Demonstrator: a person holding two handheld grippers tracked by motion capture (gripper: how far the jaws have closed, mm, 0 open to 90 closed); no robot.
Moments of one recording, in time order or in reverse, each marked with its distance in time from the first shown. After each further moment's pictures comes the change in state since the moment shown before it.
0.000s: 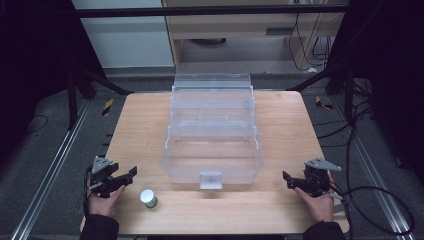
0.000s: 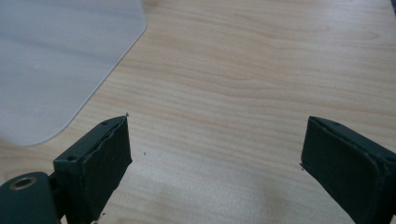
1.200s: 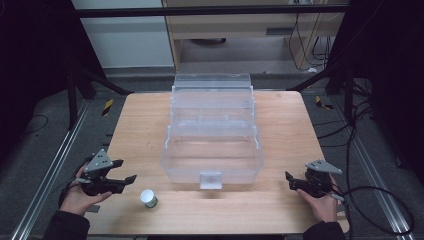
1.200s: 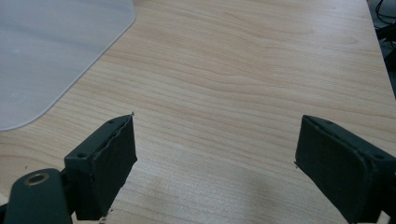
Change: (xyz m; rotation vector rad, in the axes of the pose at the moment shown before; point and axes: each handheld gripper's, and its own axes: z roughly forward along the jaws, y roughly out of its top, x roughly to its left) left arm -0.006 0.045 -0.042 0.117 -0.313 0.462; right arm -0.003 -0.005 -0.001 -0.013 -0.038 -0.049
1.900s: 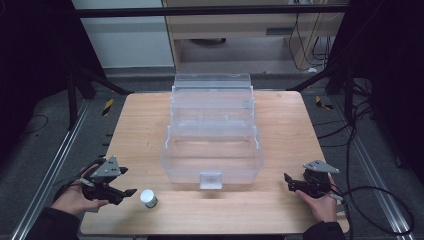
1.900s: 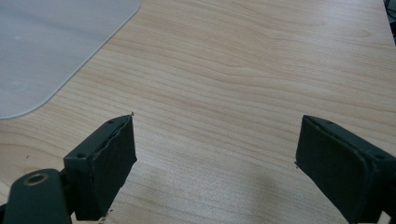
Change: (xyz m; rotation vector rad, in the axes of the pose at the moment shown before) left arm -0.015 0.012 -0.002 0.184 -0.145 0.207; right arm 0.002 -0.001 0.003 0.029 0.010 -0.023
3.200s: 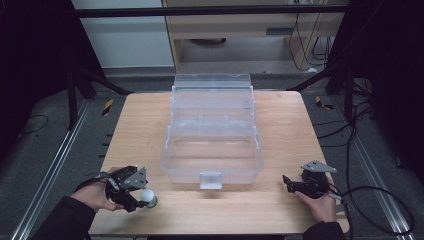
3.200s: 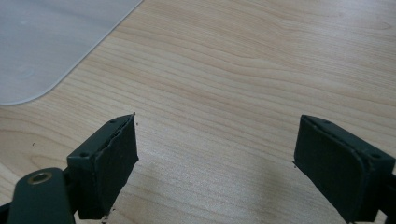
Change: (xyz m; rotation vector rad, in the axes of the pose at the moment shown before) left arm -0.021 0.031 0.042 0.224 -0.171 0.302; right arm 0.003 -0.001 0.003 0.036 0.027 -0.014
